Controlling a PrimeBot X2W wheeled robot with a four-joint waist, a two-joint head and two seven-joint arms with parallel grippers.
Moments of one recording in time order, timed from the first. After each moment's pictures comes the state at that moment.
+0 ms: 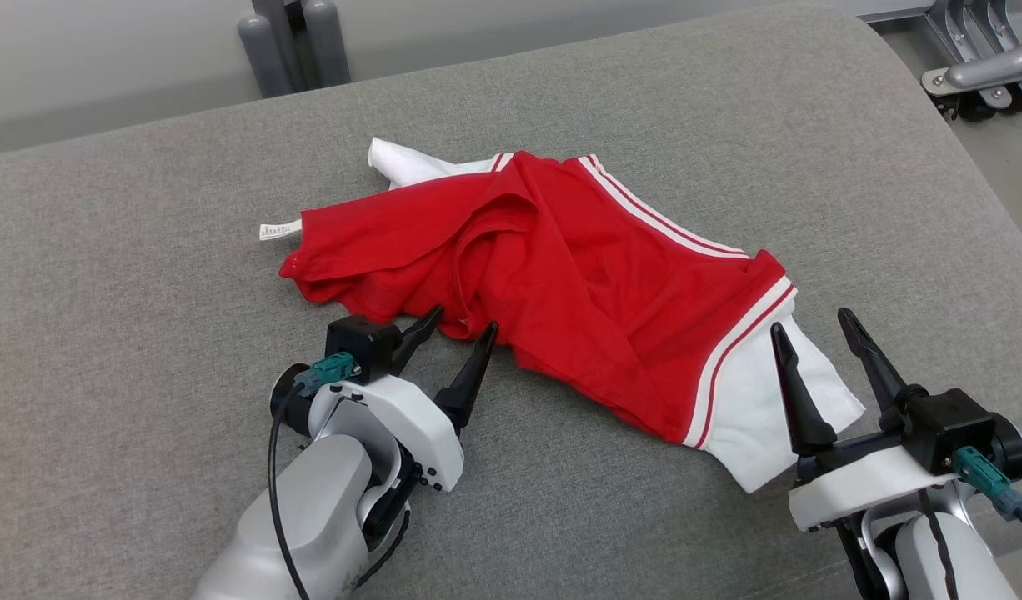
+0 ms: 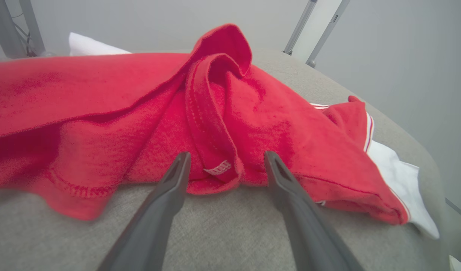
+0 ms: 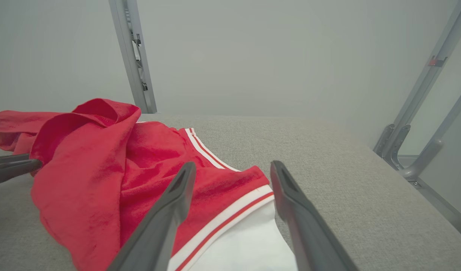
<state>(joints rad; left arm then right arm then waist) -0.62 0.05 -0.71 0.84 -0.65 -0.13 -0.26 -0.21 -0.08 0.09 0.27 0.11 0.13 -0.26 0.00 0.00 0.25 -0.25</state>
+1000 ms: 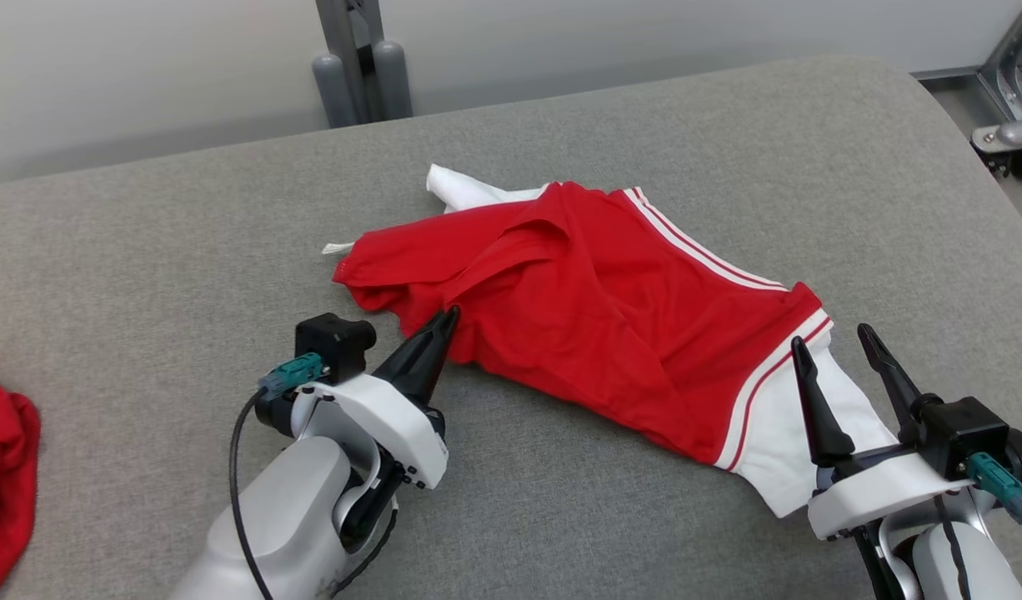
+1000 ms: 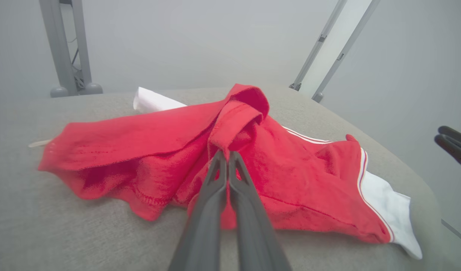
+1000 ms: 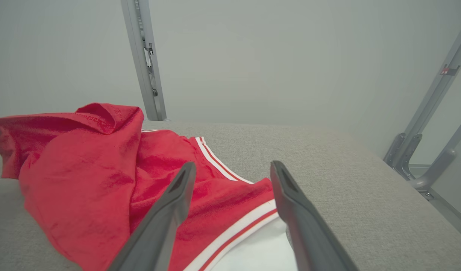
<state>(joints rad) -0.60 0.11 -0.74 0.75 -0.75 -0.13 -0.26 -0.20 -0.09 0.07 0.31 0.11 0.13 -0.26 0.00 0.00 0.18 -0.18</state>
